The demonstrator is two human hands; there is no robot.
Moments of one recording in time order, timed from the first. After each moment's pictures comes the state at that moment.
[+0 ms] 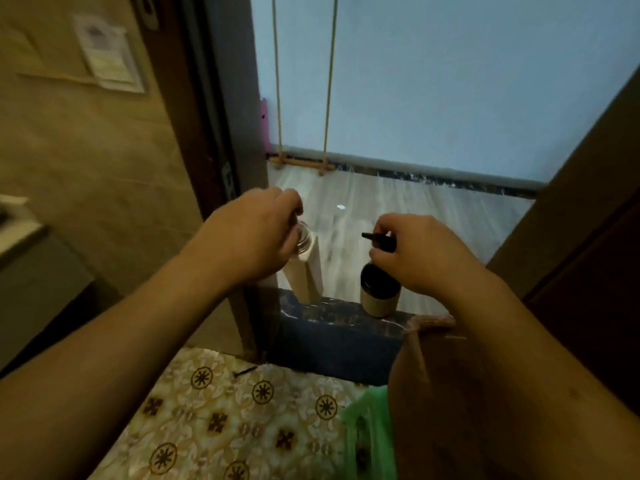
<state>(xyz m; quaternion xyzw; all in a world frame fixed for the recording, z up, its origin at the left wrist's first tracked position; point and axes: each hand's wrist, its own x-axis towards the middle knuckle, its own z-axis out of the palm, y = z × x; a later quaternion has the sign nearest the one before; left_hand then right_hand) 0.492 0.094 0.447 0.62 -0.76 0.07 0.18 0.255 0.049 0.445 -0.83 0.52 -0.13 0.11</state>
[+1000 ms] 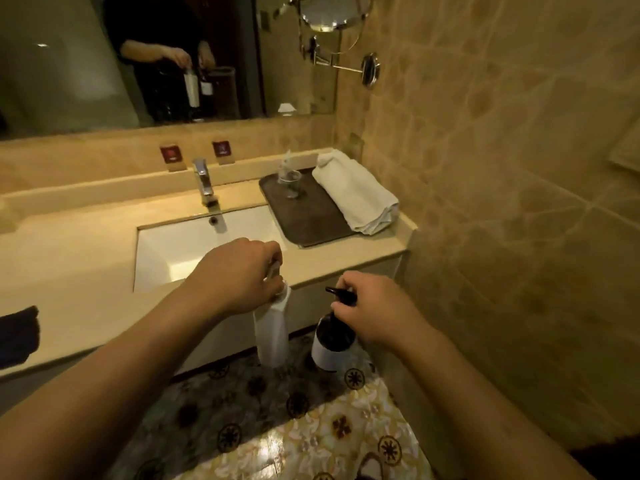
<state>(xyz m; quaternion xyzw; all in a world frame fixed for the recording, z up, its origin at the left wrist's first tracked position) 1.060 0.382 0.399 0.95 -0.31 0.03 0.07 0.960 0.177 0.366 -0.96 0.07 -0.01 0.26</state>
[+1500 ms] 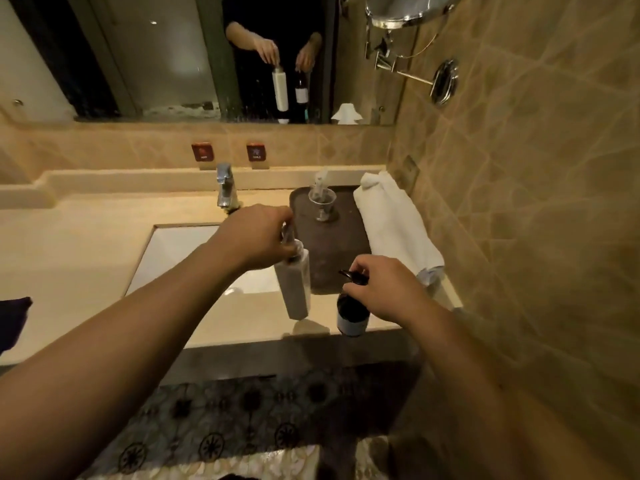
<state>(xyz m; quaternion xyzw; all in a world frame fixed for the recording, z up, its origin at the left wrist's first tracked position) 1.253 0.260 0.414 0.98 -0.16 0.02 0.12 1.198 0.038 0.357 -0.96 -0.03 0.03 0.26</state>
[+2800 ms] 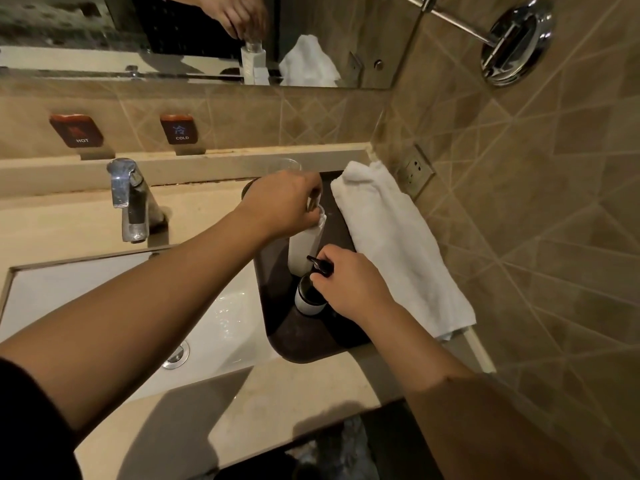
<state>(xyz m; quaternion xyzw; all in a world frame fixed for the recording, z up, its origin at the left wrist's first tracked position) 1.566 0.193 0.322 0.93 -0.31 0.04 0.17 1.432 0.069 0.301 -0.96 0.09 0.10 0.24</state>
